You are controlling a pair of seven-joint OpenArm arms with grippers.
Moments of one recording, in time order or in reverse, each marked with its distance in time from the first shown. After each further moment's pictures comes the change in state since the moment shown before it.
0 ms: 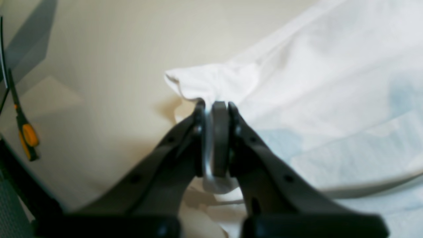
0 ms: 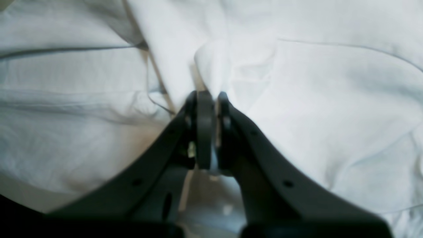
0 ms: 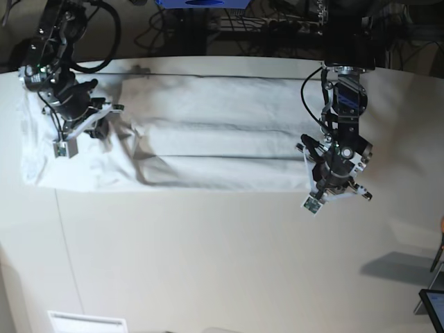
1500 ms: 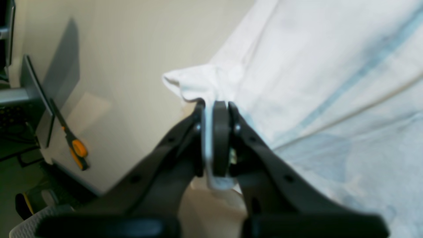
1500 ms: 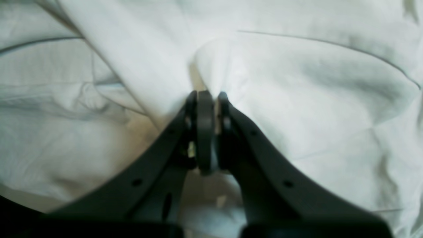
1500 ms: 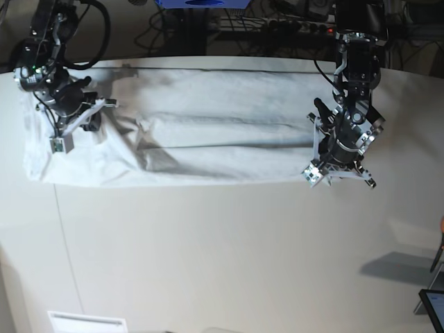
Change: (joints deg) left arm 9.8 -5.2 0.2 14.8 0.0 -10.0 -0.5; right arm 0.0 3.8 -0.4 -3.0 -0.2 0.0 -0.2
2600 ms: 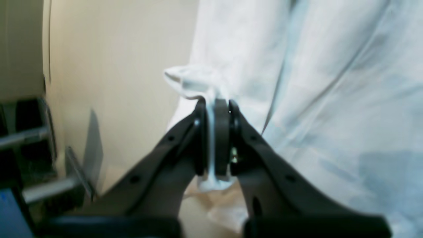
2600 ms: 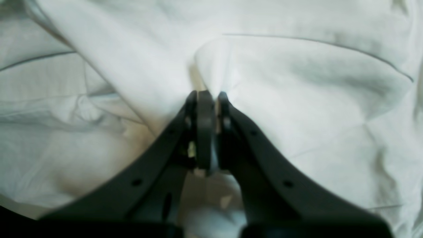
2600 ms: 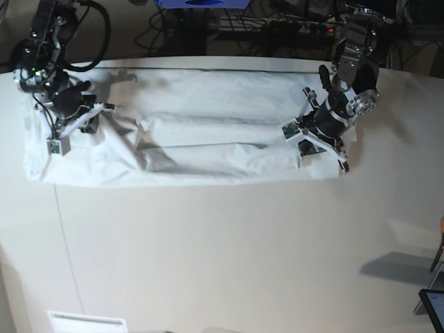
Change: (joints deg) left arm 10.6 -6.5 4.5 0.1 18.2 -0.6 -35.4; right arm 0.6 0.2 -0.1 -0.3 0.0 -3.7 0.0
